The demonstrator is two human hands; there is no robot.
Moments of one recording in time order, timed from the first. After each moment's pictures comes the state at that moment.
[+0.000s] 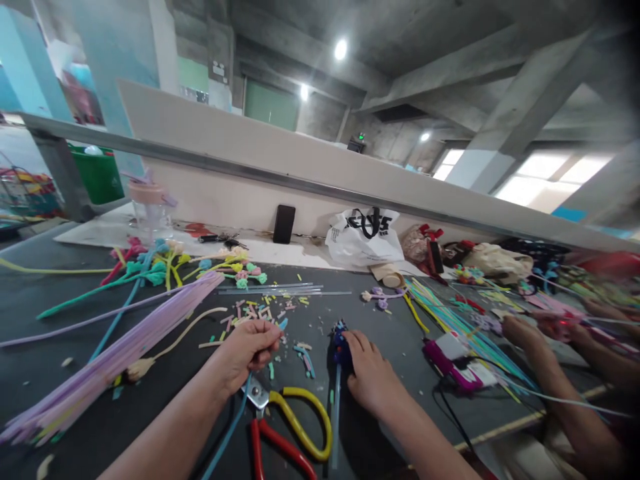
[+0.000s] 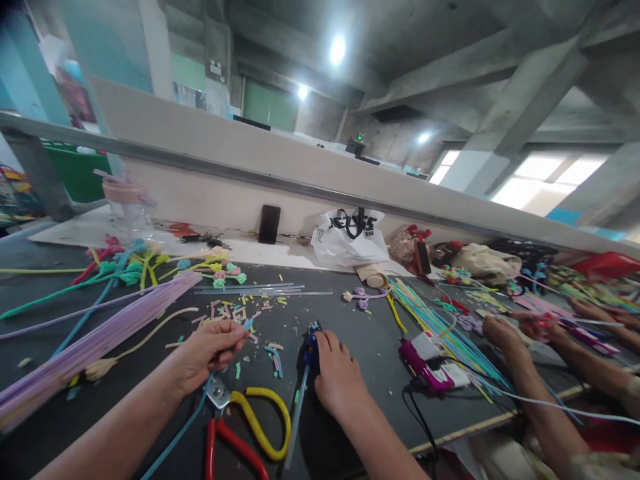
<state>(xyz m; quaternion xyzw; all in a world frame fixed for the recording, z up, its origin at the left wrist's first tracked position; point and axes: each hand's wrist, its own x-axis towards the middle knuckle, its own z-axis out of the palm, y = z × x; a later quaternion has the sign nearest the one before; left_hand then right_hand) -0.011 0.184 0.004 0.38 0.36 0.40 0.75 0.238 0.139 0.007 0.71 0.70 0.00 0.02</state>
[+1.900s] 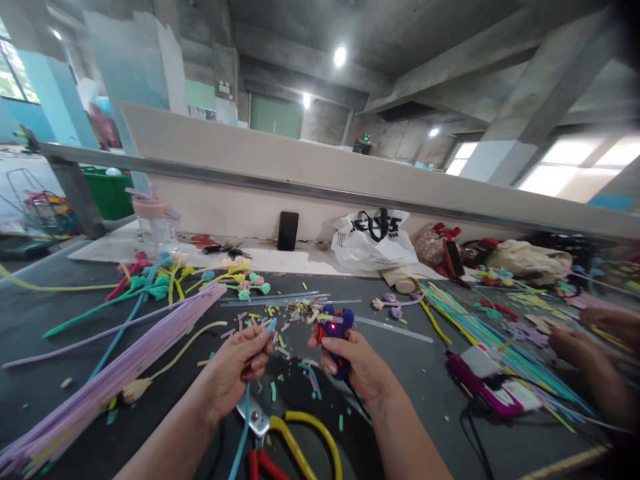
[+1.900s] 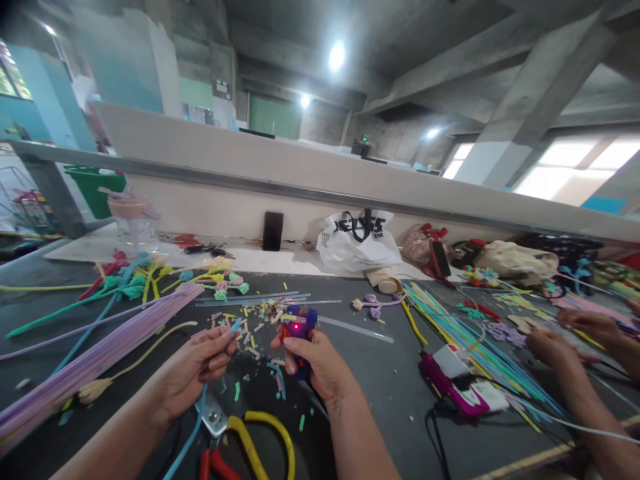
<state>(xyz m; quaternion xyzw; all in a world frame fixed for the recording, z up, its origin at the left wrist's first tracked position) -0.017 0.190 0.001 0.33 0.30 0.47 0.76 0.195 0.182 0.026 0.37 0.47 -0.65 -0.47</state>
